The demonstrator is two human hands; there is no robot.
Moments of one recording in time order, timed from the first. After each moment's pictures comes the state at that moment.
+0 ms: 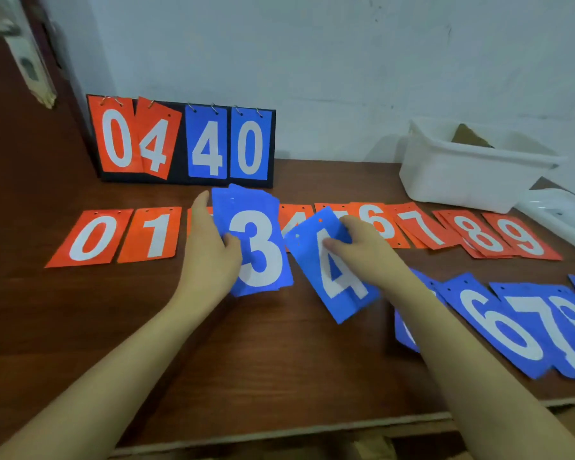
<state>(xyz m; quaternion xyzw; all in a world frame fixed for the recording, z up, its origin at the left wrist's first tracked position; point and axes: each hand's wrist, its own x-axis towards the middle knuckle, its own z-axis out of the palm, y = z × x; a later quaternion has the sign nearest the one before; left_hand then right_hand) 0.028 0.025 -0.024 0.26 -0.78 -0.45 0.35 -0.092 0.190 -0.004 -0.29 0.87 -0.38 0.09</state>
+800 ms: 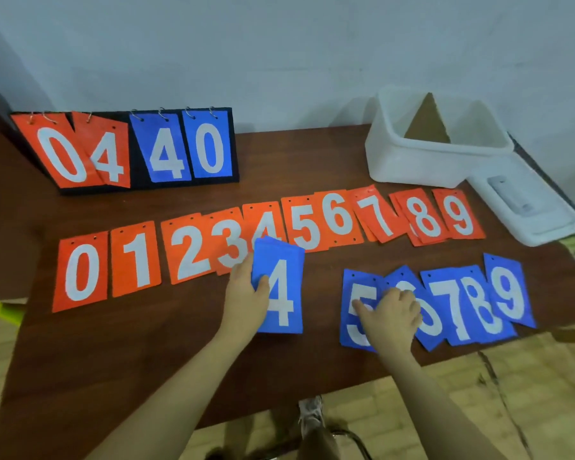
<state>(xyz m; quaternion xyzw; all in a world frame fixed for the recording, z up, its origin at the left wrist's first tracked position) -0.006 0.078 0.020 0.32 -0.79 -0.52 0.05 -0.077 0.282 -0.008 0.11 0.98 -0.15 0.10</state>
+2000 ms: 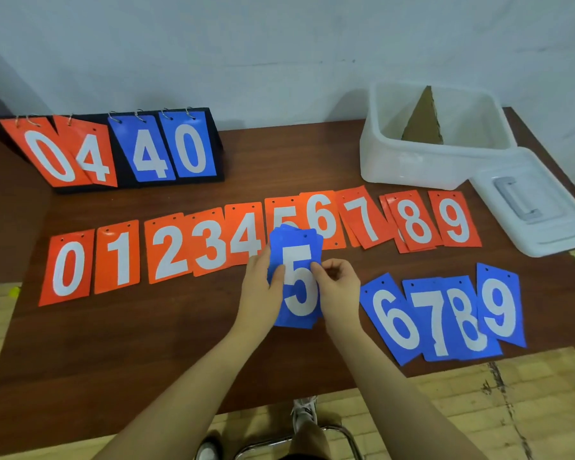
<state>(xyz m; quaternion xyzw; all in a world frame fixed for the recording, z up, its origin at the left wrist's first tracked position) -0.055 0.143 0.041 0.33 -0.77 -0.54 0.06 -0.111 0.244 0.028 0.11 0.77 -0.61 0.17</state>
